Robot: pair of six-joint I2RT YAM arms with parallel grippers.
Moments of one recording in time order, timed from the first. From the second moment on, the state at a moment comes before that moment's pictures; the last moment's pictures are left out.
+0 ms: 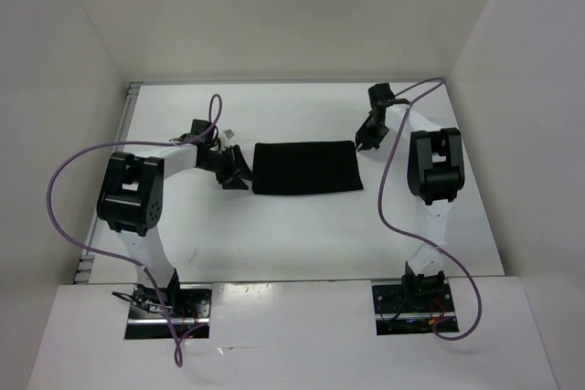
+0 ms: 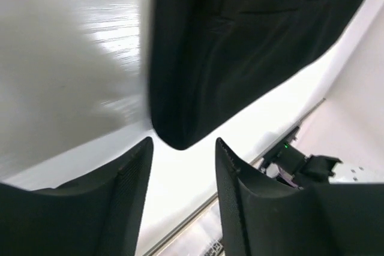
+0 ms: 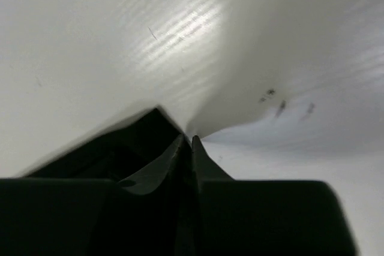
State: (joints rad) left arm -0.14 1.85 1.09 -0.37 0.69 -0.56; right arm 0.11 2.16 1.62 -0.63 -0.03 0.77
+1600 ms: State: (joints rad) left arm -0.40 2.10 1.44 -0.37 0.86 -0.56; right arm 0.17 1.88 1.14 -0.59 -0.30 0.62
